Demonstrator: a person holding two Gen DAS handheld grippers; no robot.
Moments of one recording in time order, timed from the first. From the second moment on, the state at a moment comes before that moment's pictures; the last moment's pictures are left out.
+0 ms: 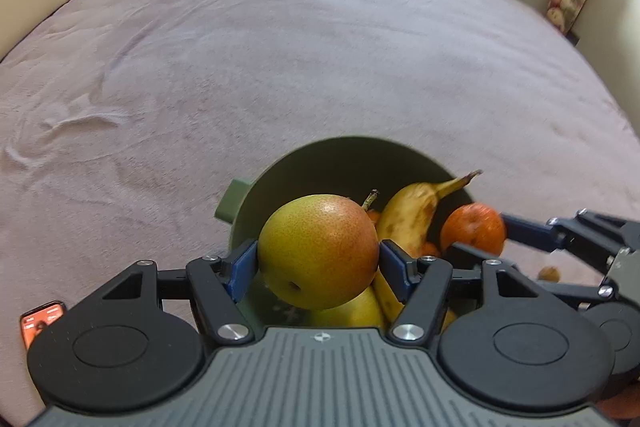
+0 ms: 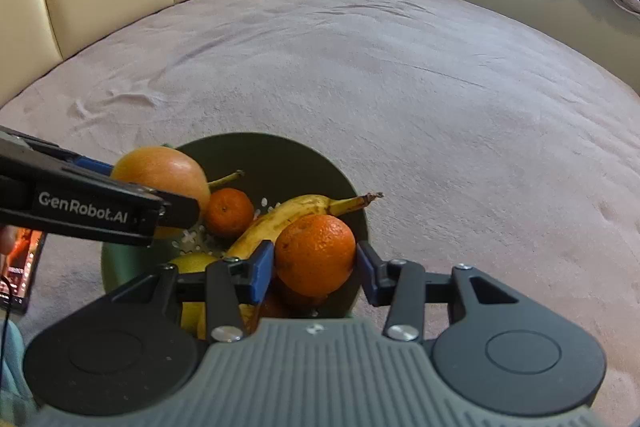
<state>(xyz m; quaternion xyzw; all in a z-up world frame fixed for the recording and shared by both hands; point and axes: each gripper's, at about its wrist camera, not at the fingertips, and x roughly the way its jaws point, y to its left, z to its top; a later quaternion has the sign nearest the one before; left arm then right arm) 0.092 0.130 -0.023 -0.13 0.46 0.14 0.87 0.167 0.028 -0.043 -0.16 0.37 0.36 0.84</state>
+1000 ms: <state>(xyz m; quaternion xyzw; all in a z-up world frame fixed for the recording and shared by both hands) 0.100 0.127 -0.039 -0.10 0.52 0.15 0.84 0.170 0.056 -0.064 -0.28 0.37 0.38 0.80</state>
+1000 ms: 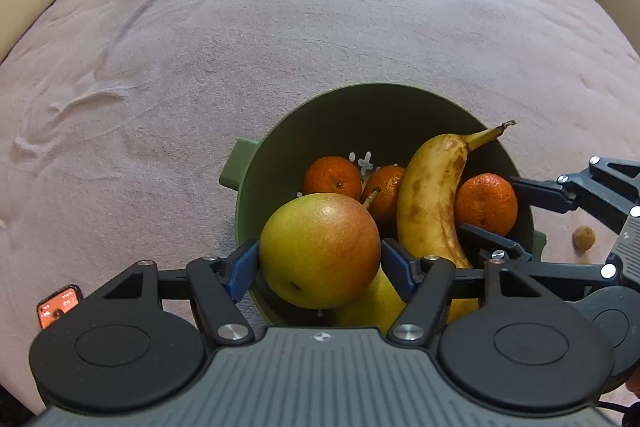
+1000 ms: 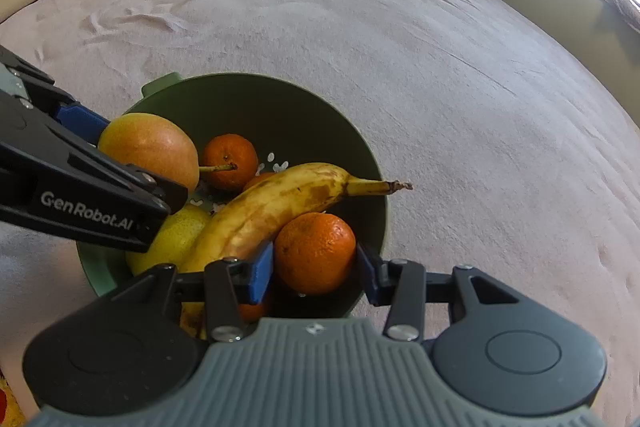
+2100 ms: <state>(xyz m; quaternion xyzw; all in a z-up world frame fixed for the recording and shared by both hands) 0.085 0.086 0.010 -0.08 0.42 0.09 0.90 0.147 -0.007 -0.012 -0.18 0.35 0.33 0.86</state>
